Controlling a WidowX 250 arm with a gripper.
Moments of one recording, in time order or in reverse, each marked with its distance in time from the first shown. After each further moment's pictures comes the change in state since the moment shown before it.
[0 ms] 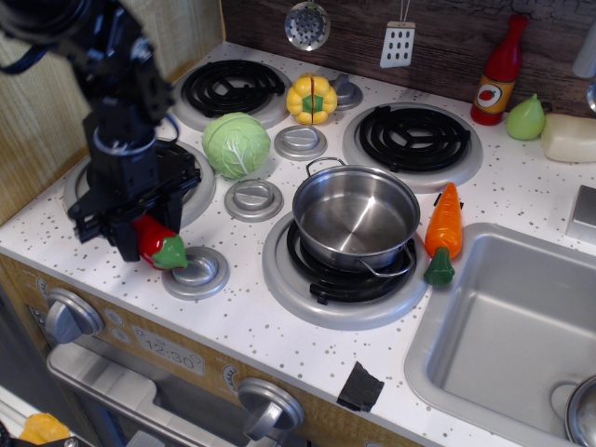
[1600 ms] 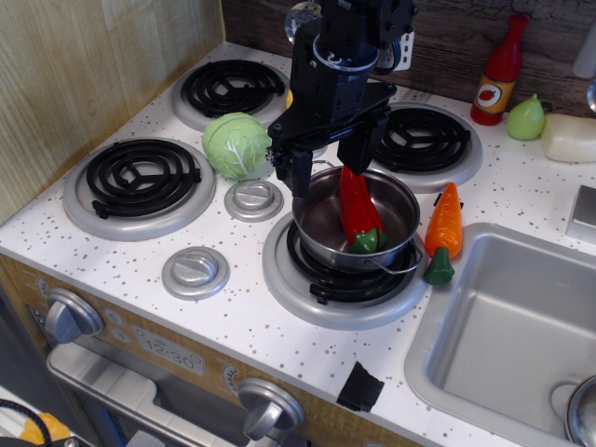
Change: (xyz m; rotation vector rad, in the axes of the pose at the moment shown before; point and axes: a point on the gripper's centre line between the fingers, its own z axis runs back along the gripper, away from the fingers) arm -0.075 -0.109 0.057 -0.090 -0.046 -0.138
